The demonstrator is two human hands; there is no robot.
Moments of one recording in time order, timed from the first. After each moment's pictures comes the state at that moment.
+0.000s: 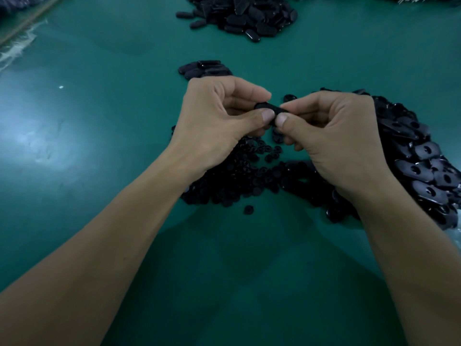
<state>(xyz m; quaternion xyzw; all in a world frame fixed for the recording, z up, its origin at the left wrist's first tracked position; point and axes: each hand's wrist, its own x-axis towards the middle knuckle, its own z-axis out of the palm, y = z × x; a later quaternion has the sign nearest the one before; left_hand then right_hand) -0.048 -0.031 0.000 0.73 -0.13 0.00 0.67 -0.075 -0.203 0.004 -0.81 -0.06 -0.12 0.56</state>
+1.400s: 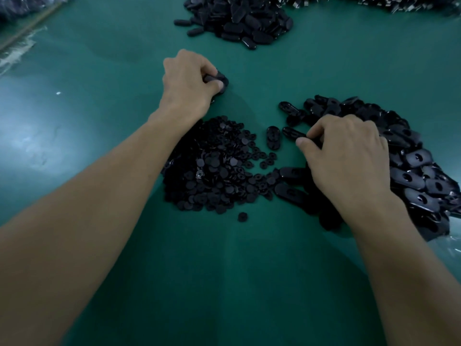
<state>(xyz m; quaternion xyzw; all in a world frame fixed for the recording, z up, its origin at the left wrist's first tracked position) 0.044 -0.015 -0.007 0.91 0.00 0.13 0.40 -0.081 -0.216 0.000 -0.98 0.11 -0.10 0.10</state>
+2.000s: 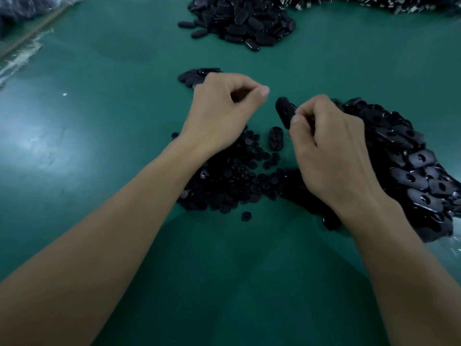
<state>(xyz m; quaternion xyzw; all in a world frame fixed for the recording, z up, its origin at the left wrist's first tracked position) -0.013 -0.041 0.000 0.86 -0.12 0.10 0.48 -0.080 -0.201 0.002 -0.93 -0.03 -0.18 0.33</state>
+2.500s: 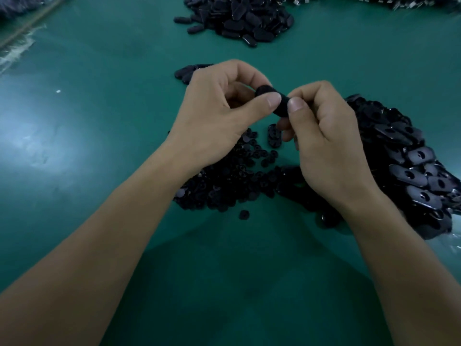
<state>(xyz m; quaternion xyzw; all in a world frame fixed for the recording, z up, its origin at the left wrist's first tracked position) -0.042 -0.035 0.013 0.78 -0.18 0.06 0.59 -0.076 -0.195 0.001 -0.83 -0.09 -0.17 0.52</state>
